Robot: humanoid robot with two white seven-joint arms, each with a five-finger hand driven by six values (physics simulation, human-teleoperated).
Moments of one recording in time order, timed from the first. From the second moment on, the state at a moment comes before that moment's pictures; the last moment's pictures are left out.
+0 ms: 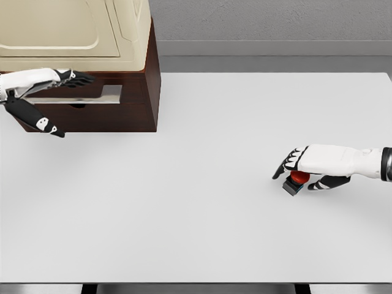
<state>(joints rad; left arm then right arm) -1.08 1.23 -1.15 -1.69 0.58 0.00 -0.47 -0.43 -1.00 0.60 -1.61 0.18 -0.61 0.61</state>
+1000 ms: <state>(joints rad) -1.04 1.21 -1.14 -1.64 0.58 0.00 -0.47 -0.43 -1.00 0.60 -1.60 0.18 -0.61 0.61</state>
